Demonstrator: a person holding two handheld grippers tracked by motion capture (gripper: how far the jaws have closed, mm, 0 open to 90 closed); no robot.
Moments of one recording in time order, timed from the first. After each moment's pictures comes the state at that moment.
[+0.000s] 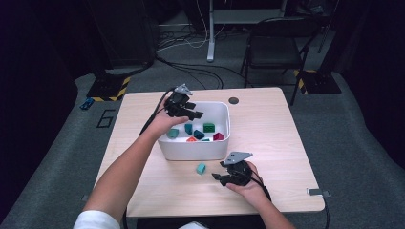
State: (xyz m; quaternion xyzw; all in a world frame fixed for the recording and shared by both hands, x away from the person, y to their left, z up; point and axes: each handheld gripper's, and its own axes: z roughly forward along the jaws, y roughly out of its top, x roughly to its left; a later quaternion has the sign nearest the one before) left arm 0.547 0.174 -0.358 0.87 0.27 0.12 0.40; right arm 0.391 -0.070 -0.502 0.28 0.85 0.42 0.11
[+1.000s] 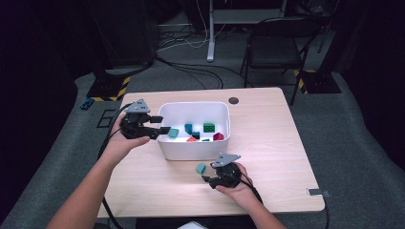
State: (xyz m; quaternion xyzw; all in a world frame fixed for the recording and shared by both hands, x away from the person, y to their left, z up) left arm 0.443 0.275 -0.331 0.84 0.28 0.15 0.43; right arm 0.386 -0.036 -0.502 0.27 0.86 0.42 0.11
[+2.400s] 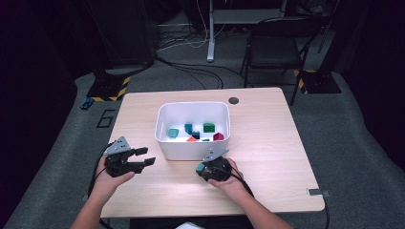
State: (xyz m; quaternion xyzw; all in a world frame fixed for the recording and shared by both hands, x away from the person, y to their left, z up) left arm 0.378 0.326 -0.420 0.81 0.32 0.15 0.47; right arm 0.411 -0.010 -0.511 0.26 0.87 0.40 0.09
